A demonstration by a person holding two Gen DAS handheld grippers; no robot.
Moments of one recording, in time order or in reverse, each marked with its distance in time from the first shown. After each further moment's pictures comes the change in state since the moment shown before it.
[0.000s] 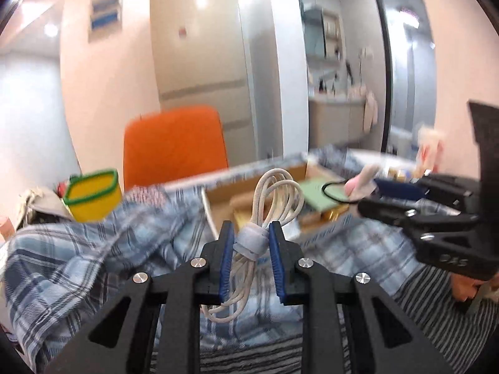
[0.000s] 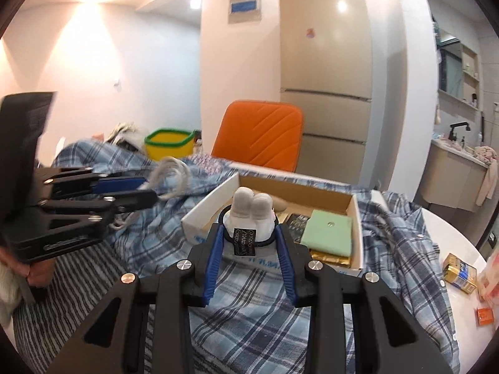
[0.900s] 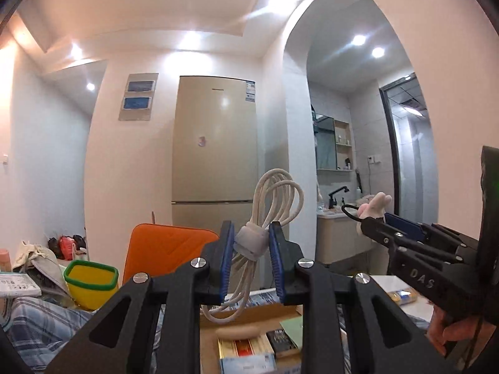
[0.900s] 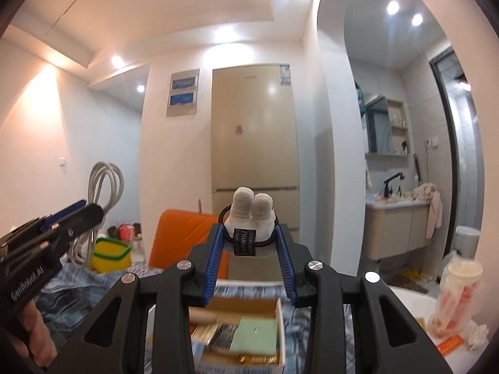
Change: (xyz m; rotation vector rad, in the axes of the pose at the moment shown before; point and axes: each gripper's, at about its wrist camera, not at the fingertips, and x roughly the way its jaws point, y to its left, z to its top) left arm -0.015 -0.010 0.065 -0.097 -0.521 0.073; right arm -0.050 -0.035 0.072 0.047 -0.429 -0.334
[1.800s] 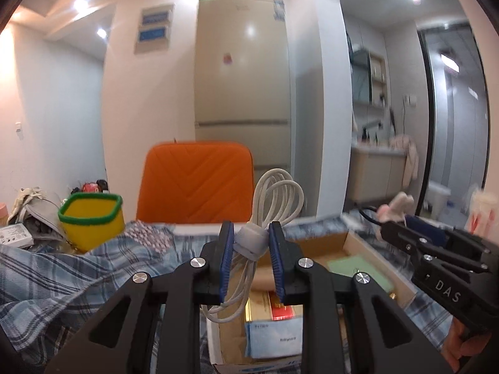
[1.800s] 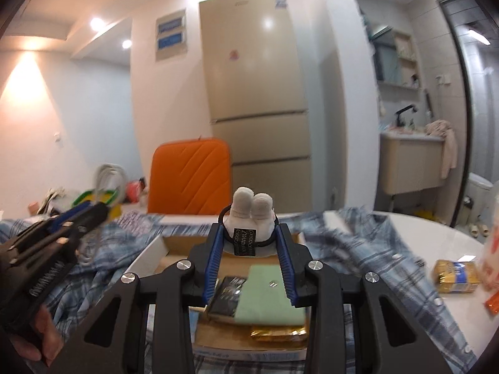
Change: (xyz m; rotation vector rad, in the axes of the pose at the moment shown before) left arm 0.088 0.013 -0.082 0.004 0.384 0.127; right arm 0.104 0.003 -0.091 0.104 0.363 0.103
